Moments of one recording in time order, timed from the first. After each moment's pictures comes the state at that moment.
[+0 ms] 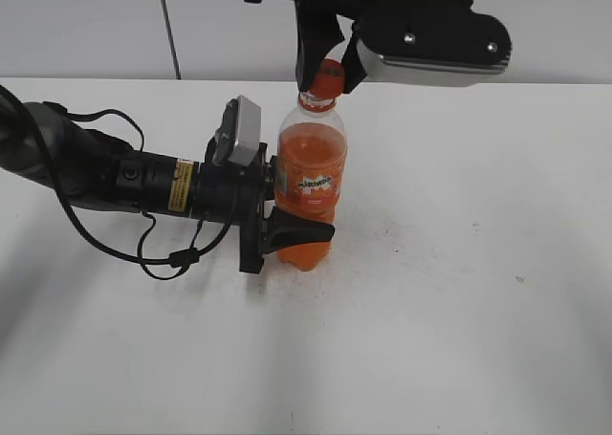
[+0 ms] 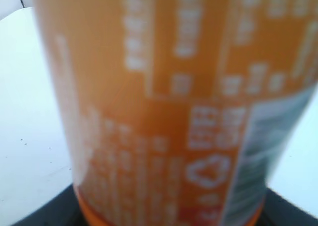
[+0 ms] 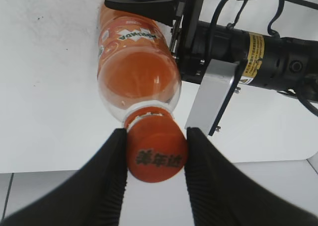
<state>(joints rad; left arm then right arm) -0.32 2.27 -1.19 1.42 -1.11 -0.56 0.70 1.82 -1.79 0.05 1.21 -2.74</state>
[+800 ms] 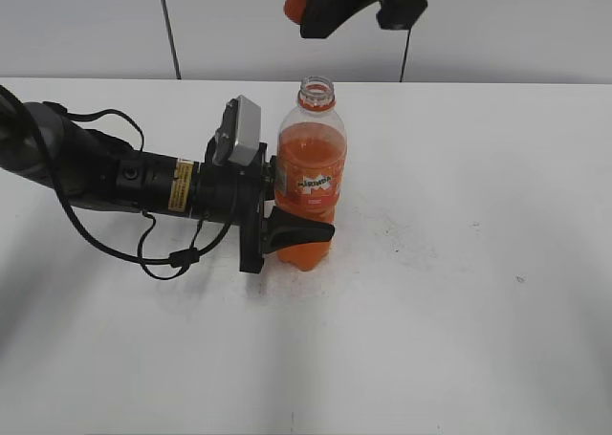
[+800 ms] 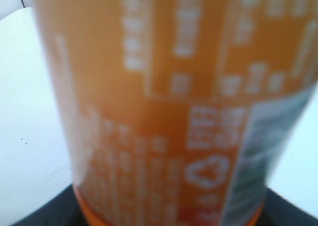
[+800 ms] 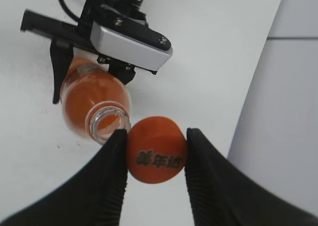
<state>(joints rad) -0.32 2.27 -1.19 1.42 -1.11 -0.56 0.70 1.82 -1.92 0.04 1.21 -1.35</state>
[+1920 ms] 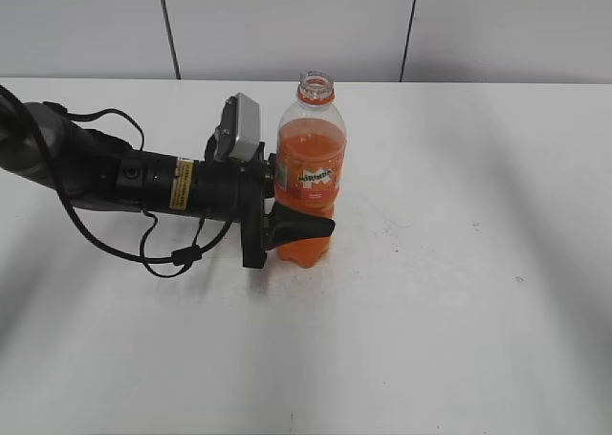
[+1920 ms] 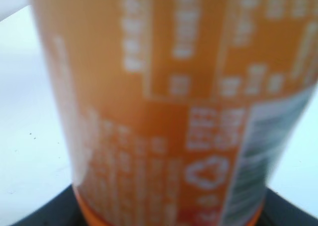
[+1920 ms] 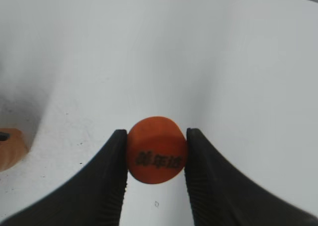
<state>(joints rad) -0.32 2.27 -1.19 1.40 -1.09 -0.58 0.31 1.82 -1.89 -0.10 1.21 -0.02</state>
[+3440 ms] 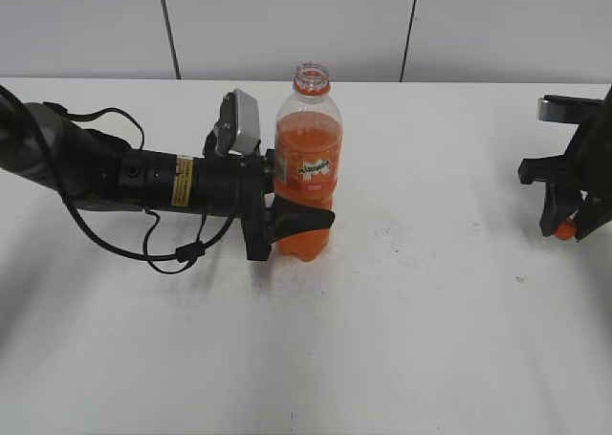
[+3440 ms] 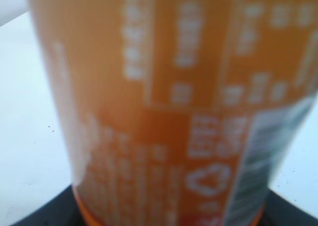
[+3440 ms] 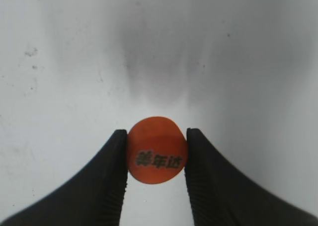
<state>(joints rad) -0.32 2.27 -1.19 1.35 -1.07 -0.59 0.00 2.00 -1.28 0.08 0.93 0.00</state>
